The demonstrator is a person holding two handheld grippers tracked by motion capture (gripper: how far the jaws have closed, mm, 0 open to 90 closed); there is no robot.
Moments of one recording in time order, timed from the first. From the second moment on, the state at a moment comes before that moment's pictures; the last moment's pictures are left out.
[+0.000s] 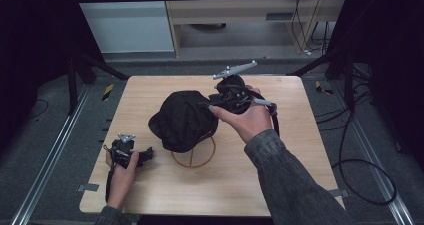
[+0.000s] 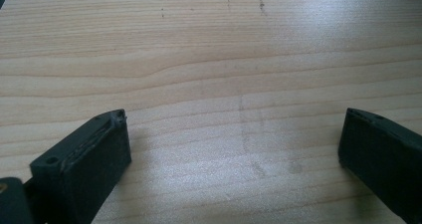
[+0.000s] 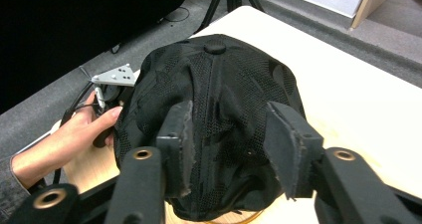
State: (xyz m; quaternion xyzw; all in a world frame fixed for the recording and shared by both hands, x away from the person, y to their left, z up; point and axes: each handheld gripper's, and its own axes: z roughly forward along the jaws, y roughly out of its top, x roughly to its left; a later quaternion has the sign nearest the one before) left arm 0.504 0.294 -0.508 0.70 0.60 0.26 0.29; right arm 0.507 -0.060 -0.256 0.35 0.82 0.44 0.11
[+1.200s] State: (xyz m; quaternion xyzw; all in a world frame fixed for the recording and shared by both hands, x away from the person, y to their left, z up) left arm 0.504 0.294 -0.508 0.70 0.60 0.26 0.29; right arm 0.496 -0.087 -0.247 0.36 0.80 0.44 0.17
